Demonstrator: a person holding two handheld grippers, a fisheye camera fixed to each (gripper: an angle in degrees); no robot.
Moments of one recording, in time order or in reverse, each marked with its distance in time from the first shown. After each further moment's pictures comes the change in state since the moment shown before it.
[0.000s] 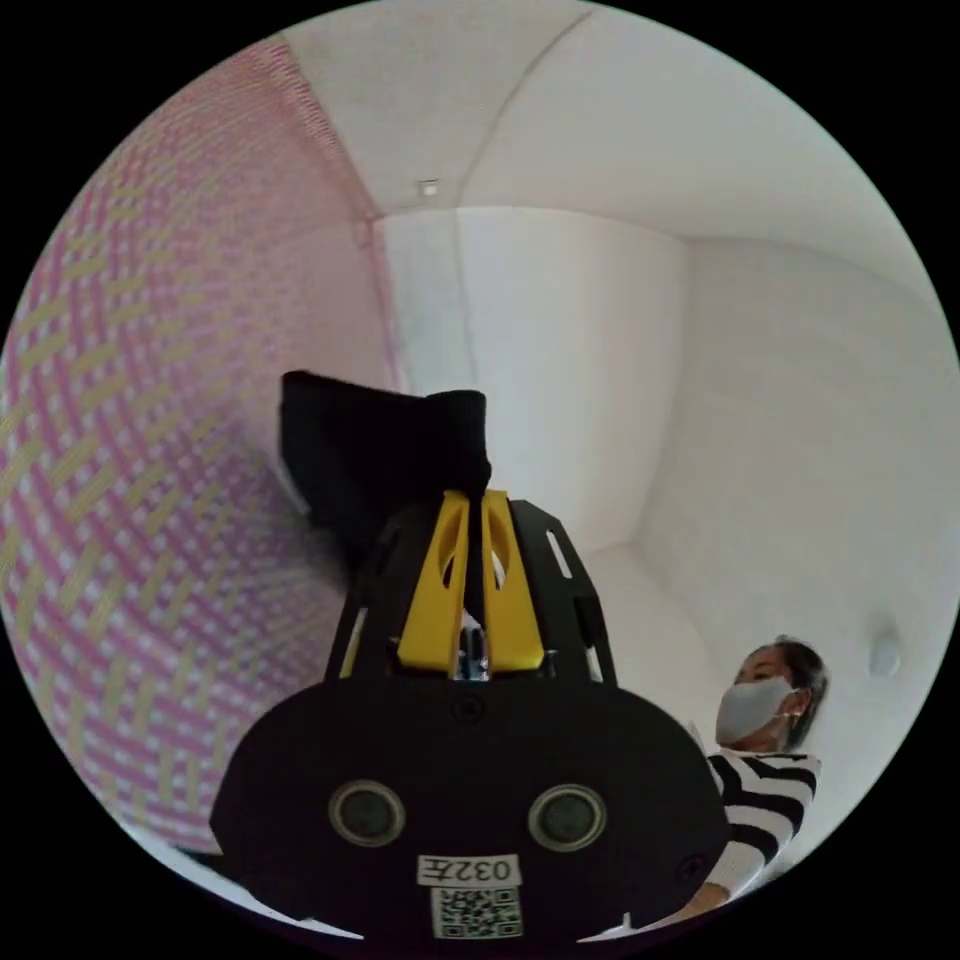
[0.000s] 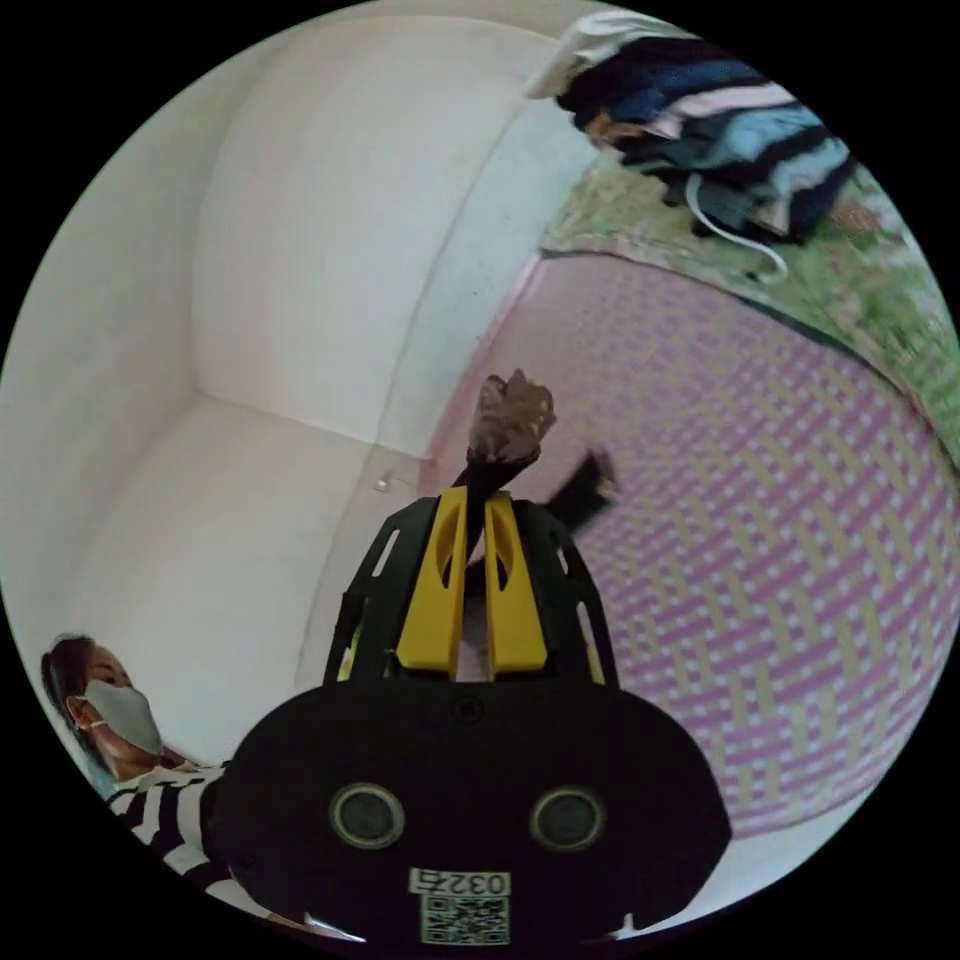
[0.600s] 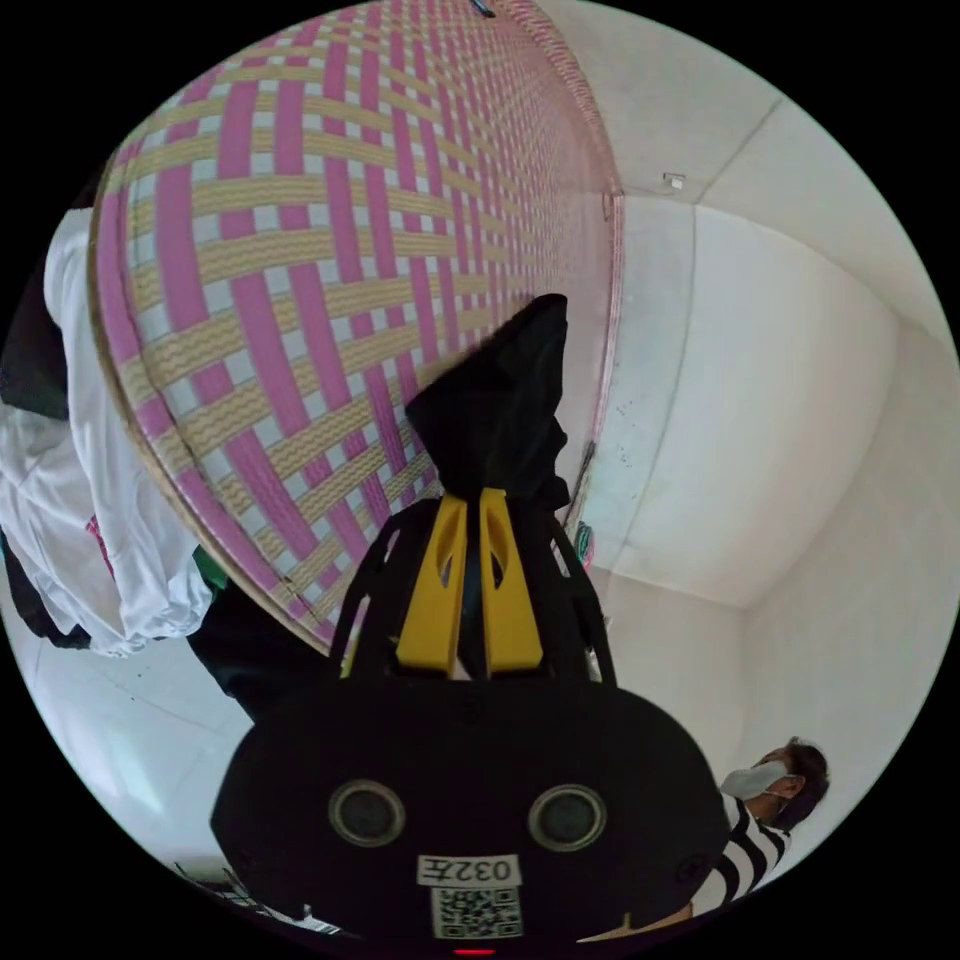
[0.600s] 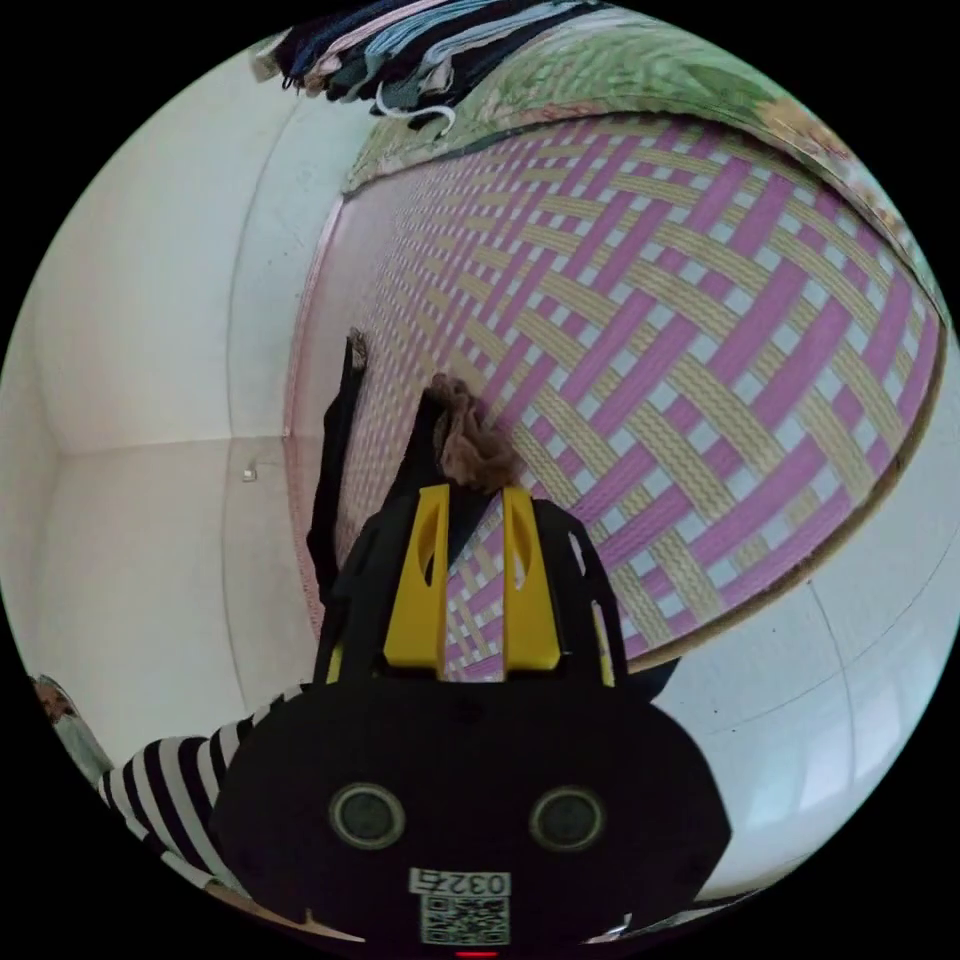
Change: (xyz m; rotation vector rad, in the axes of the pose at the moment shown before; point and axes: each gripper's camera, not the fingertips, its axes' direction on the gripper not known) left arm -0.061 0.063 -0.028 -0.069 -0.378 -0.350; right arm 0.131 0.107 -0.040 -0.114 0.309 0.291
